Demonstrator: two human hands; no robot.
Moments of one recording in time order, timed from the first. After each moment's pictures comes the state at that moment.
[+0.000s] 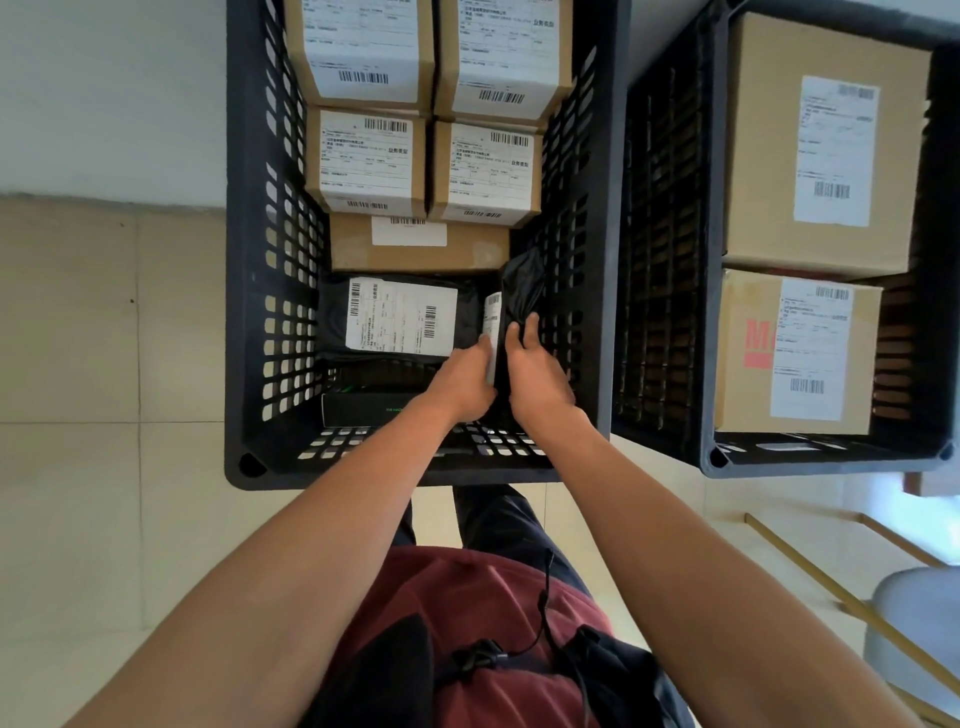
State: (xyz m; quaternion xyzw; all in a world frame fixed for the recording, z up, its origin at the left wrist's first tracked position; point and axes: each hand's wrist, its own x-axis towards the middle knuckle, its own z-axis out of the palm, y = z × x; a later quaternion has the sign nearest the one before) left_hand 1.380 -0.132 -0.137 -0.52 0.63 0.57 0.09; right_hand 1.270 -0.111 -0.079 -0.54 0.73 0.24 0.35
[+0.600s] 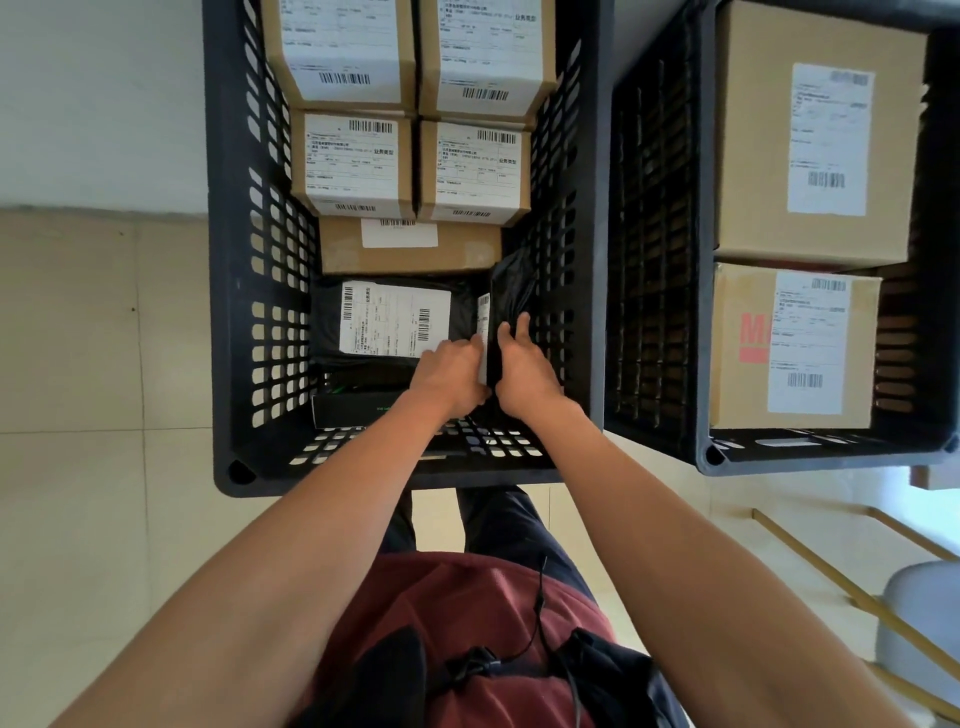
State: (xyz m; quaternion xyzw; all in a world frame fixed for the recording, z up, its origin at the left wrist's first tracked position) left_hand 1.381 -0.139 -0.129 -0.49 0.75 0.42 0.16; right_hand 1.263 -0.116 -0.093 -0.50 0.73 0.16 0.43
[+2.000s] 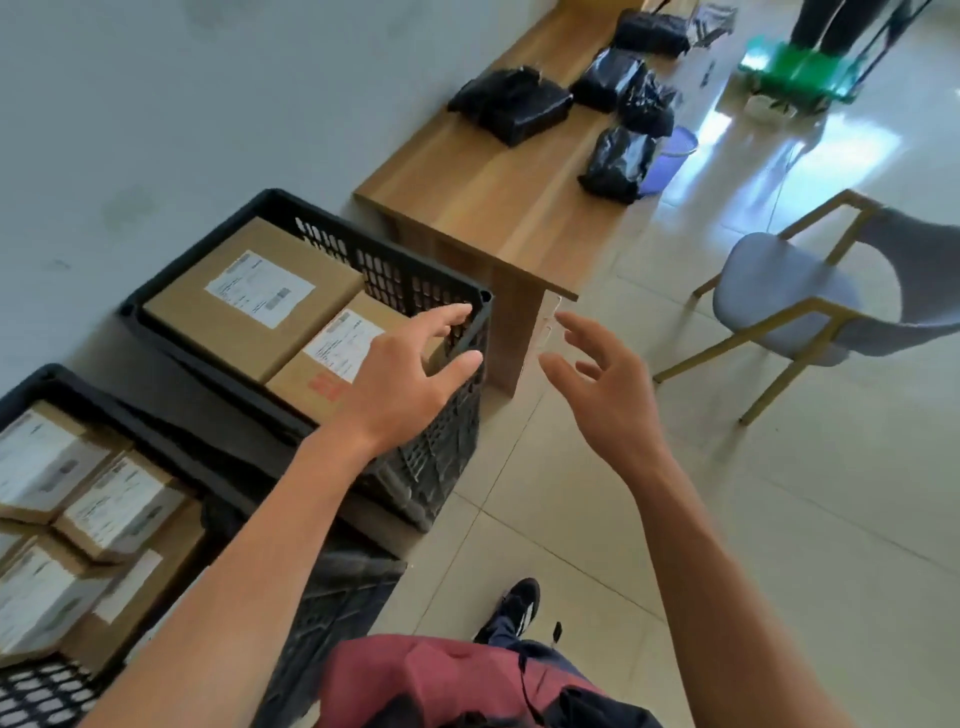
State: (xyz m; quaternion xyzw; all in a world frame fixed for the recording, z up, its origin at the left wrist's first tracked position) left_hand 1.141 0.010 0.171 -0.08 0.89 0.44 -0.03; right_hand 1.081 0.222 0.158 -0.11 0.85 -0.51 0.06
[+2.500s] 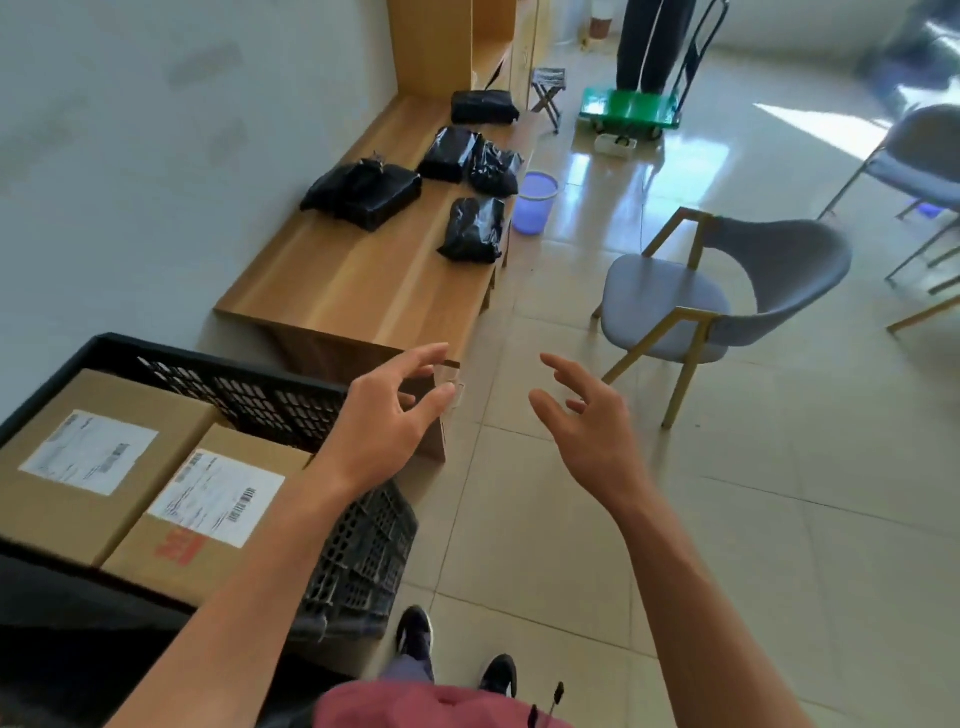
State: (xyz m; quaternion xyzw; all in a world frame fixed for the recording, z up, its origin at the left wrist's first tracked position) left_hand 1.012 0.118 0.180 0.04 0.87 0.49 -0.01; right_hand 1.006 0.351 0.165 0.00 0.86 -0.51 0.00
